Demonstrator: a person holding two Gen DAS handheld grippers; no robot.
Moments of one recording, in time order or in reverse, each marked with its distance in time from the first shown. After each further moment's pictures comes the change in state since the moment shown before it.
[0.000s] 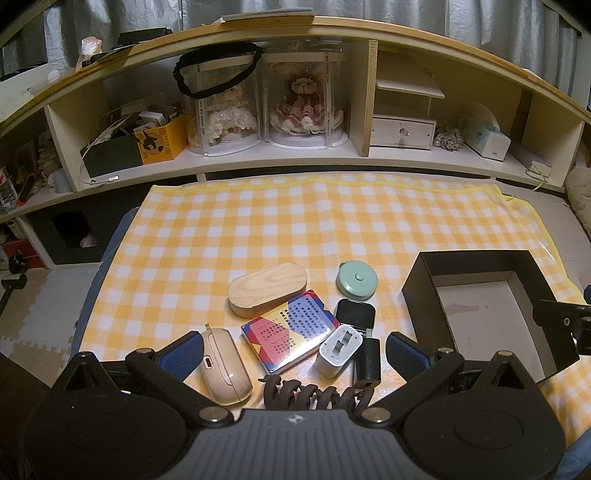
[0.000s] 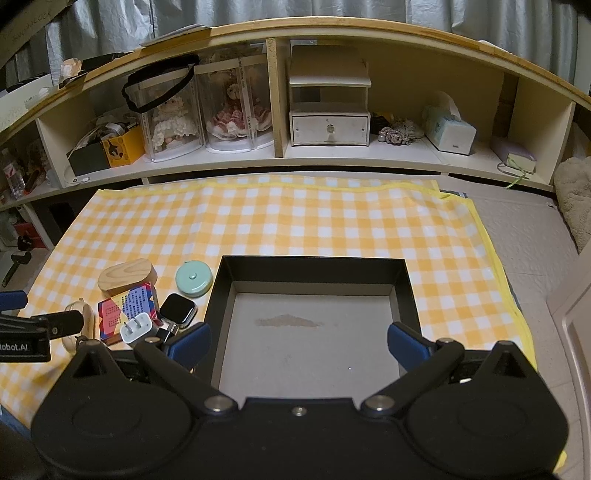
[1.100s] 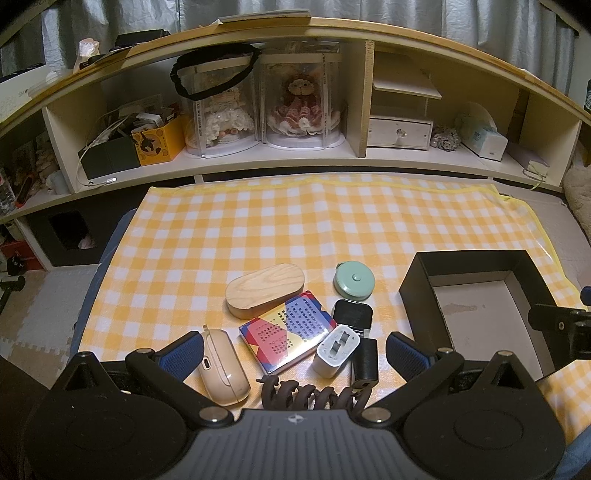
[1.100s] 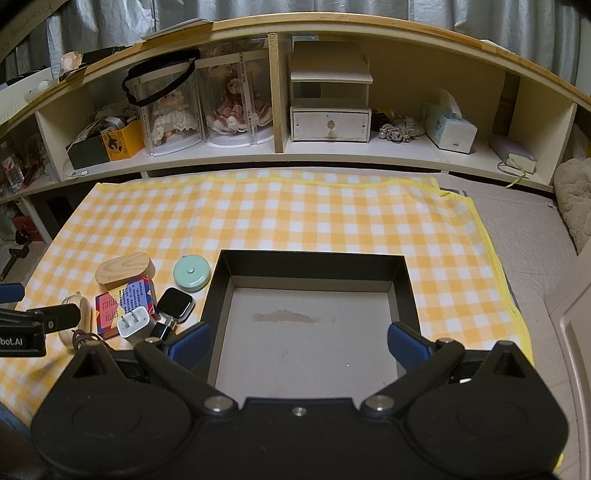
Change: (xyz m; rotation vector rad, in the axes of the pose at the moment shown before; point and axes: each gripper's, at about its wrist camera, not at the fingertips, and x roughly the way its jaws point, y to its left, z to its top) left arm -0.001 0.002 0.002 -0.001 0.002 -0.002; right arm 0.001 -0.001 -0.002 -0.014 0.014 -0.009
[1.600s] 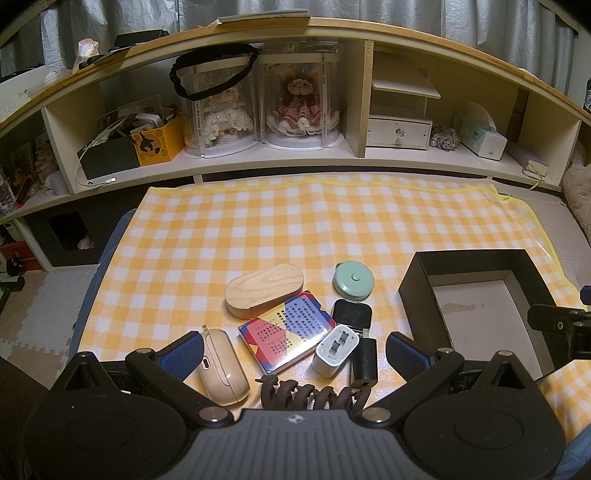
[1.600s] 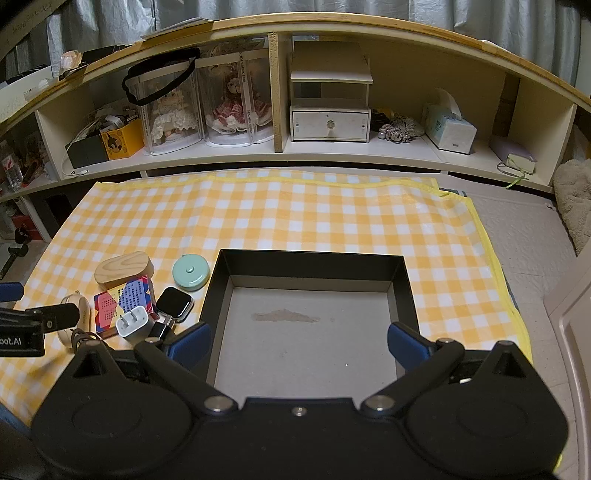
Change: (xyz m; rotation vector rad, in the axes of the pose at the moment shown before) left arm 0.000 0.000 0.000 -0.001 0.000 0.000; right arm 0.000 -0.001 -0.001 0.000 0.001 -0.001
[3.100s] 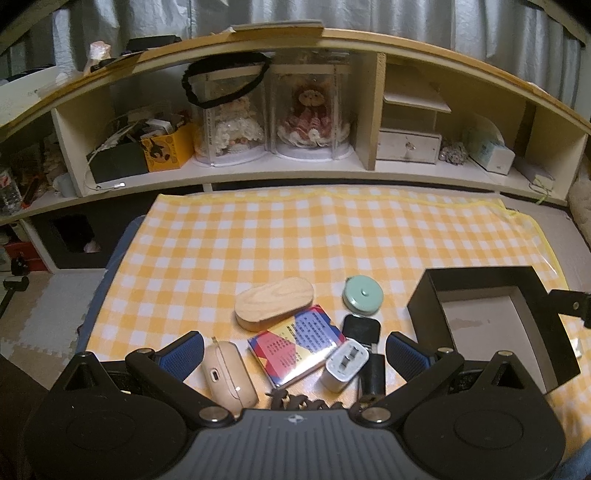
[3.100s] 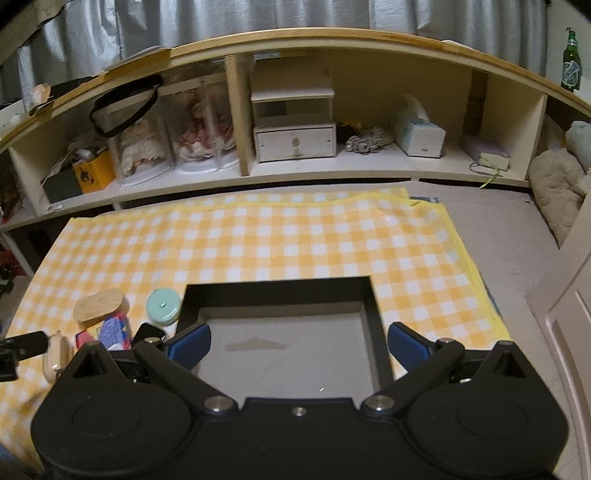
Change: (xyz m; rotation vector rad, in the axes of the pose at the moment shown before) left arm -0.002 0.003 0.007 -0.037 -0.037 0.025; right arm 0.004 -0.026 0.014 0.083 -0.051 -0.063
